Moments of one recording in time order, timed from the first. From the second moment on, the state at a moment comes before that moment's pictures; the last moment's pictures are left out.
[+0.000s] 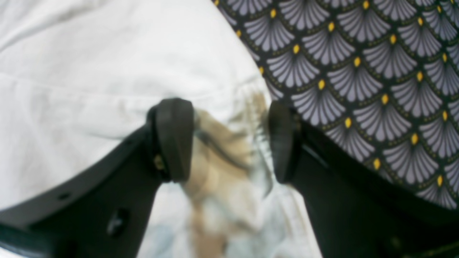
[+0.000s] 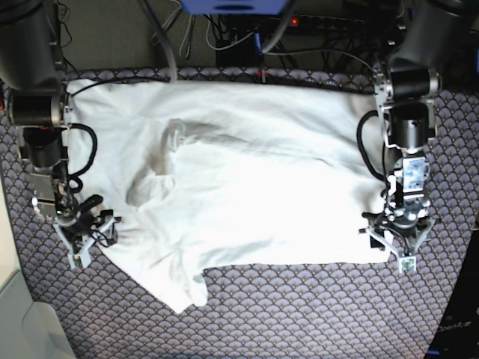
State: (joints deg) left arm -29.6 -13.1 -9.3 42.4 4.9 -0.4 17.2; right arm 37.0 20.0 -3.8 21.8 7.7 25.6 -8.8
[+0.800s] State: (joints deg) left arm -32.6 -11.3 -9.6 32.8 4.8 -0.6 7.1; right arm 32.3 19.7 -8.0 26.3 9.6 23.9 -4.9
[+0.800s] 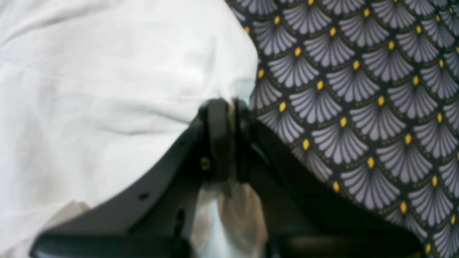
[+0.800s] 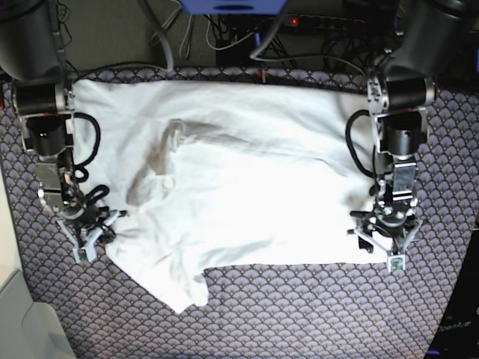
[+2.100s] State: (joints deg) left arm -35.9 -11.1 -15.1 21.6 4.0 -2.1 5.4; right arm 29.8 19.5 -7.9 31.6 9.4 23.6 -7.8
